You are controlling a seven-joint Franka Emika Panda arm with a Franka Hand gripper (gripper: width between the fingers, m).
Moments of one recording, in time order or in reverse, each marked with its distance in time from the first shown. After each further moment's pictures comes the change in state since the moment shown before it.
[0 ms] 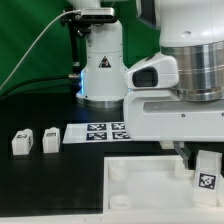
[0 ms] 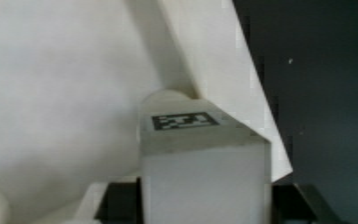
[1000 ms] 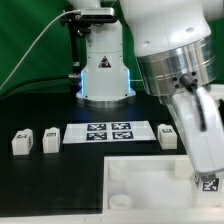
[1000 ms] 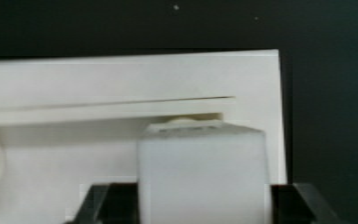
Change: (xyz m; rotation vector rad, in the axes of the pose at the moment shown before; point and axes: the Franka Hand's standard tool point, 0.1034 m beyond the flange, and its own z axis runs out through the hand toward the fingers) arm -0.001 0.007 0.003 0.125 -0.092 1.208
